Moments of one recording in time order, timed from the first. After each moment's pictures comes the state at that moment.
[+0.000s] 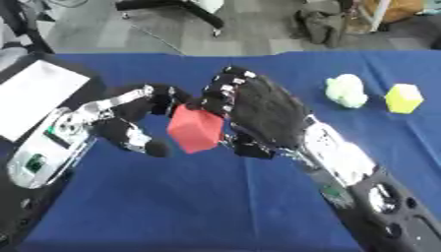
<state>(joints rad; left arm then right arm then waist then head) -0.54 0.49 -0.40 -1.61 0.19 0.01 -0.60 -0.57 -0.18 0.53 -1.76 1.31 -0.35 -0.11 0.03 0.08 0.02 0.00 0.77</state>
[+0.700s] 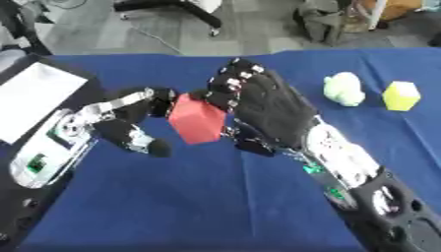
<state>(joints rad) -0.56 0.49 -0.41 -1.59 0.20 0.01 -0.58 -0.57 -0.19 0.54 -1.77 1.33 -0.31 -0.14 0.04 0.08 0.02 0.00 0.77</state>
